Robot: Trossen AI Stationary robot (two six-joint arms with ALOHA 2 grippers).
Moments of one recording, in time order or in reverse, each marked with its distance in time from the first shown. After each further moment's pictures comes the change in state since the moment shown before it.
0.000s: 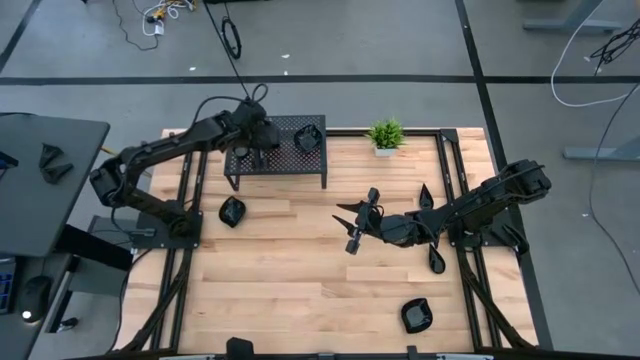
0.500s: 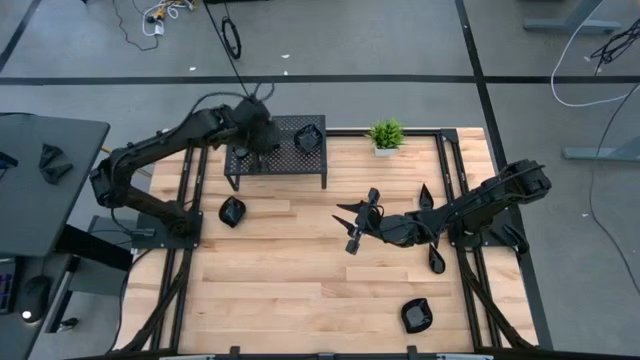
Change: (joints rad) left arm -0.125 -0.007 0.272 -0.369 0.009 -0.196; right arm 0.000 0.000 0.000 -0.005 0.000 0.015
